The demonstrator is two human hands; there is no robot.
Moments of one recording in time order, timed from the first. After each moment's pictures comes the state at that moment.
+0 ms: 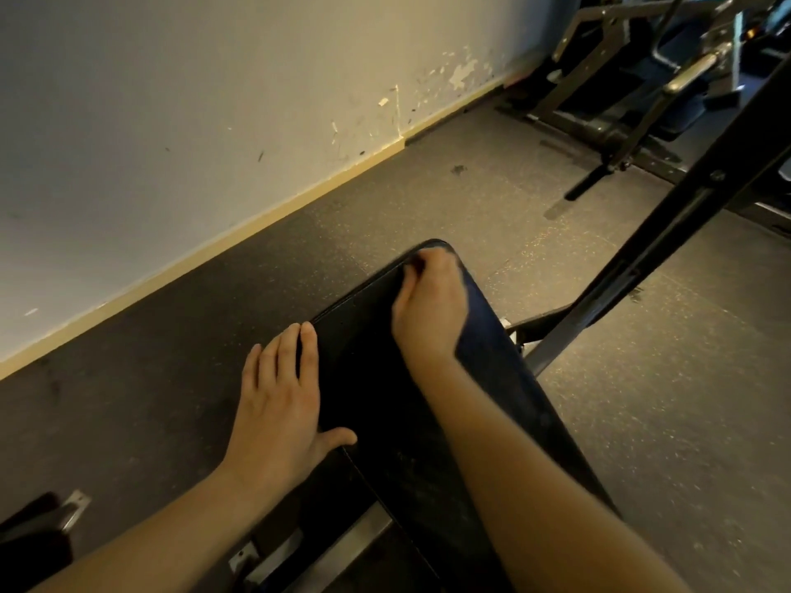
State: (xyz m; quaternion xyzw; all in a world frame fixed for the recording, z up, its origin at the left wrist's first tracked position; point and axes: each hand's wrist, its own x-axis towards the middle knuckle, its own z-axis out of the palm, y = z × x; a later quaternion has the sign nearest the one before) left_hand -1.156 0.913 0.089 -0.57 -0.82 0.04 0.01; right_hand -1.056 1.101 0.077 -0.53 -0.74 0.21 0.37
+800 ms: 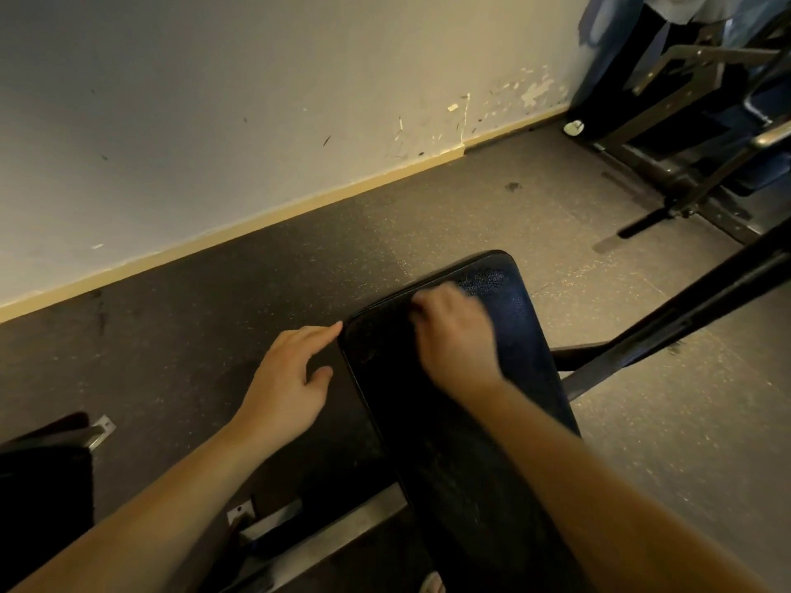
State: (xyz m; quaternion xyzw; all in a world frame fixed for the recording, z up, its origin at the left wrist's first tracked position) left_hand -1.189 0.876 0.100 -0.43 -0.82 -0.31 -0.21; right_hand -1.045 1.075 0.071 -0.23 -0.92 0.08 0.29
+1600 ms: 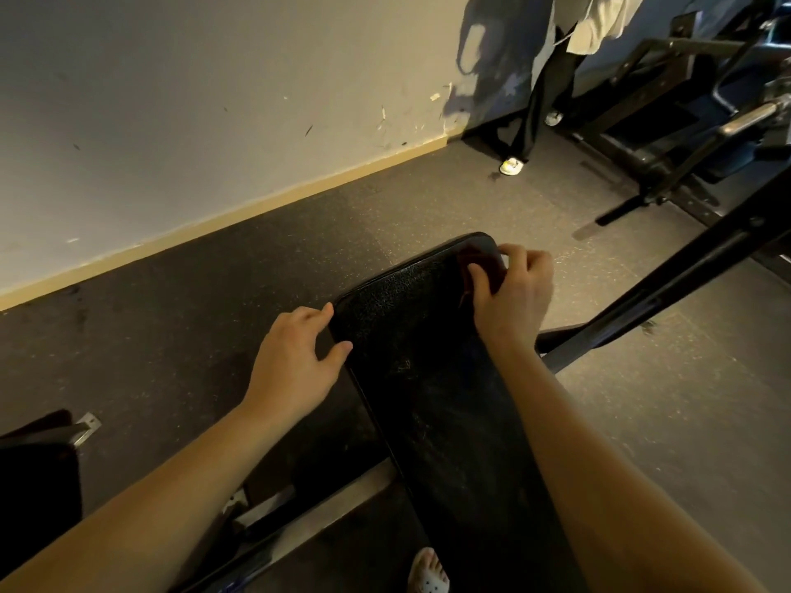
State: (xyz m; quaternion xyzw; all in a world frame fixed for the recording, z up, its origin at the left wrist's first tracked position) left_hand -1.172 0.889 0.105 -0.43 -0.85 -0.27 -0.15; right_hand -1.004 1.114 0.082 -0.49 -0.78 0.16 0.36
